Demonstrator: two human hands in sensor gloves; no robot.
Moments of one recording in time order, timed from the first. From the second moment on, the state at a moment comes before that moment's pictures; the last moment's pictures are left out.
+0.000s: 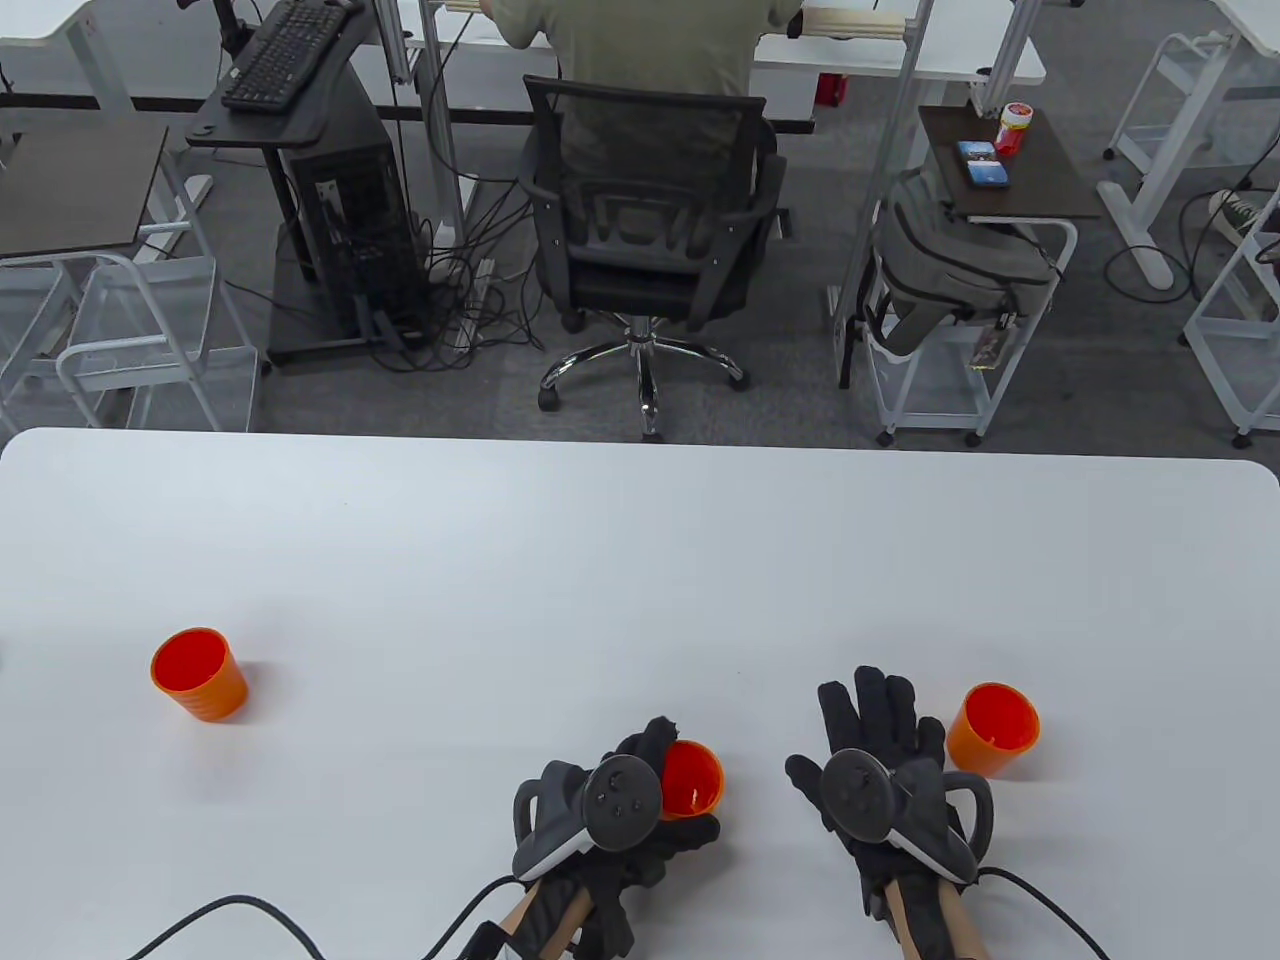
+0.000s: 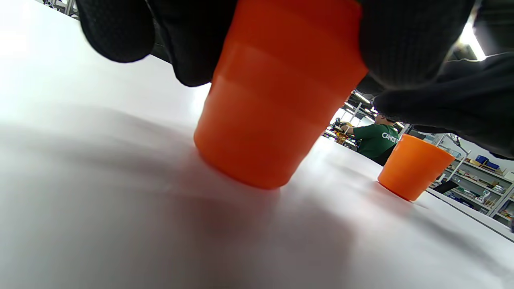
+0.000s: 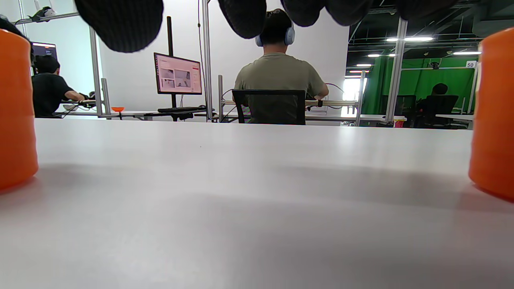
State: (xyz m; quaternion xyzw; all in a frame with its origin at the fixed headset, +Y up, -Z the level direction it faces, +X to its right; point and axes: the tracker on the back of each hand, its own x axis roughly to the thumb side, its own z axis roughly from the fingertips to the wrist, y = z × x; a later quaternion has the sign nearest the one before) left_hand -0.051 -0.756 -0.285 -0.05 -0.19 0.21 0.96; right_hand 0.191 -0.729 -0.295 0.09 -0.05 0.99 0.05
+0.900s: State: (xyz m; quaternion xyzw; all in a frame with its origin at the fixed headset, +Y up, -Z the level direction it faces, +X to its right) left_hand -0.137 -0.731 -0.304 0.02 -0.11 0.28 0.95; right_hand 0.340 -0.722 -0.311 -0.15 -0.08 0.96 0.22
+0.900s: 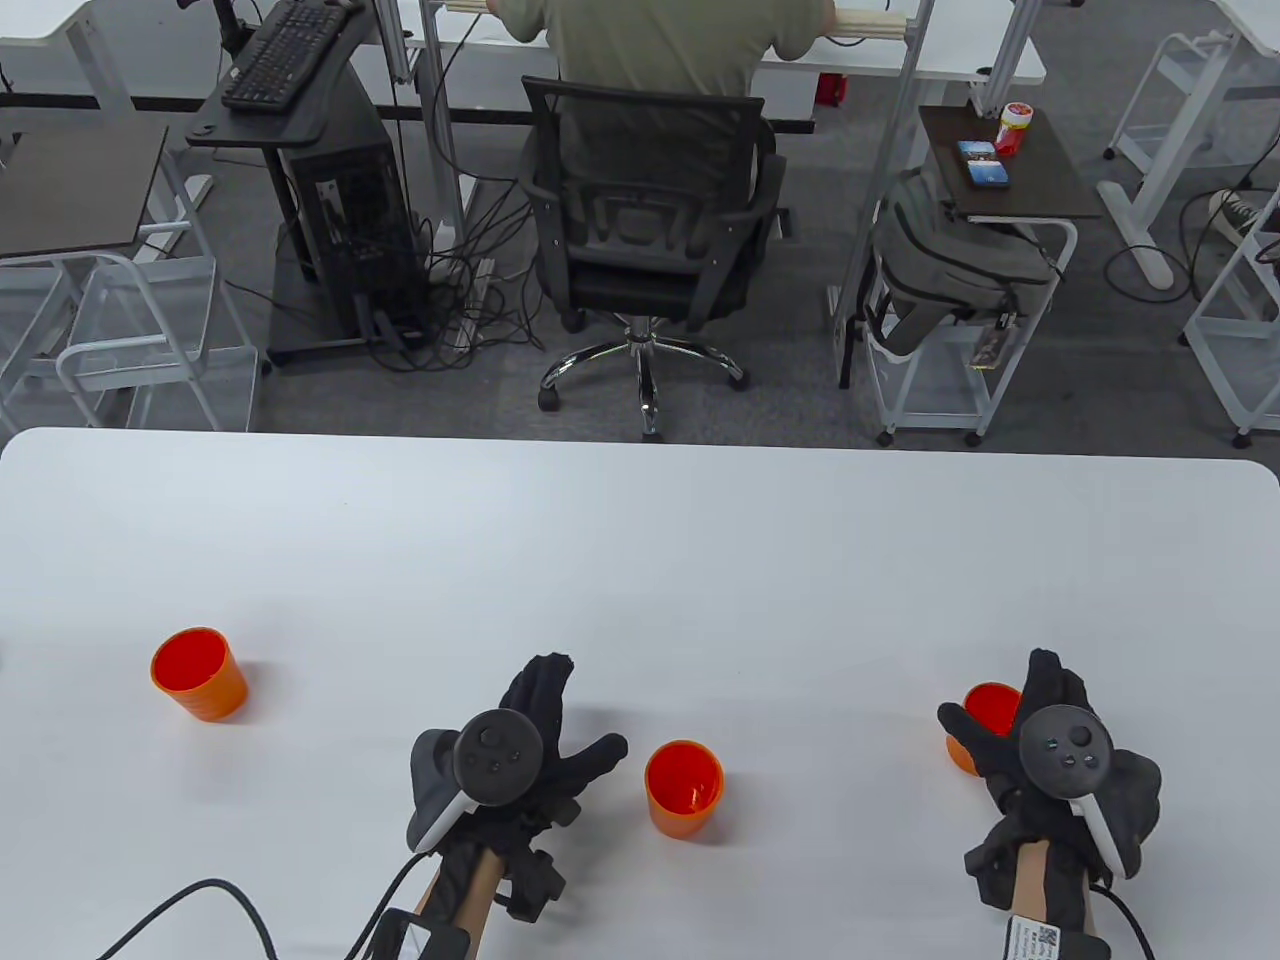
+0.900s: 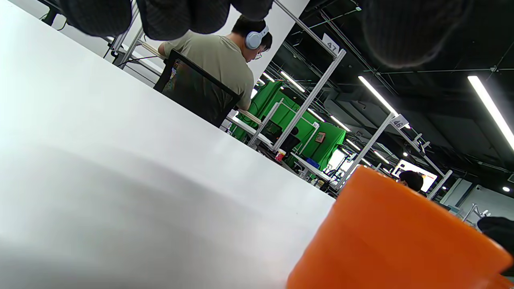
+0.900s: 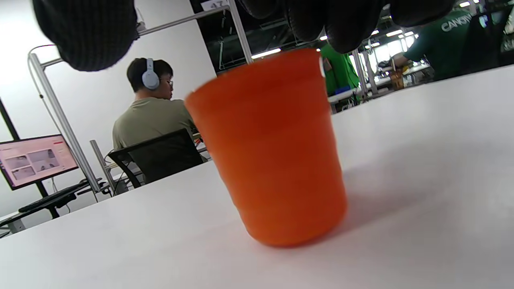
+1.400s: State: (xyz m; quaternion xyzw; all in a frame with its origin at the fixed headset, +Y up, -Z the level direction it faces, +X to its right) left_hand -0.139 -0.733 -0.305 0.01 -0.10 0.28 0.96; right_hand 0.354 -0.747 -0.317 -0.18 -0.03 0.94 0.28
